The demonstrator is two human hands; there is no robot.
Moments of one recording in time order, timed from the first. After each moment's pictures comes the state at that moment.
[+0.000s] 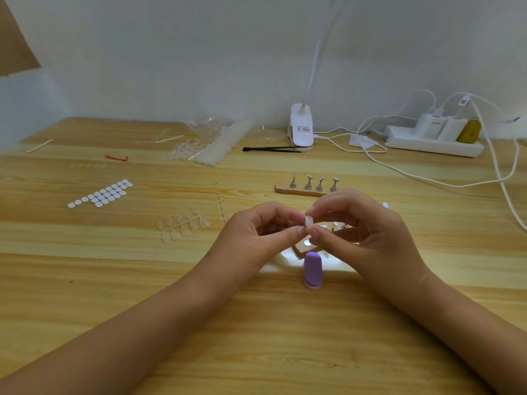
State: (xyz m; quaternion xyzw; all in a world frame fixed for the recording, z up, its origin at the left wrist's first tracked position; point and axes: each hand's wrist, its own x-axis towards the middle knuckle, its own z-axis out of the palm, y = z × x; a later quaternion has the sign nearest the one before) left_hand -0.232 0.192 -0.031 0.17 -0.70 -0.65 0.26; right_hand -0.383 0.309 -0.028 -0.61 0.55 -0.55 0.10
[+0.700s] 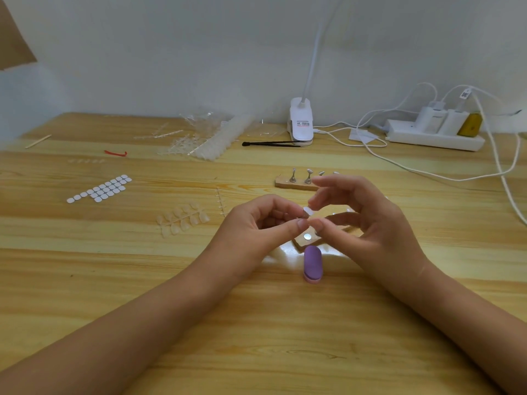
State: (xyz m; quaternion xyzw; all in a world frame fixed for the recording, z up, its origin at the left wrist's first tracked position) left_hand -0.233 0.194 -0.029 0.17 -0.70 -0.64 0.26; right_hand -0.382 0.308 -0.026 -0.59 0.57 -0.56 0.11
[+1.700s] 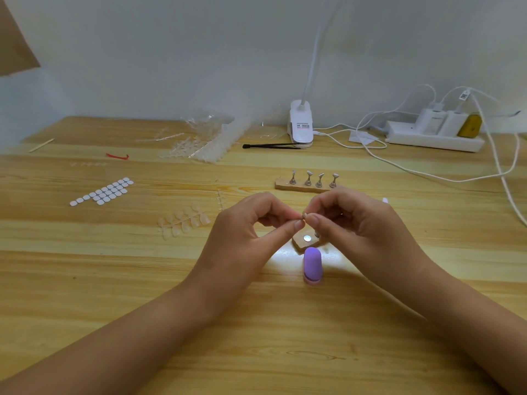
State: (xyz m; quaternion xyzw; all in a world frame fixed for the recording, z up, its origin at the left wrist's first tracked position) left_hand -0.227 0.197 -0.032 0.16 -0.80 -0.45 0.37; right_hand -0.375 0.309 -0.016 -0.59 0.63 -0.50 0.11
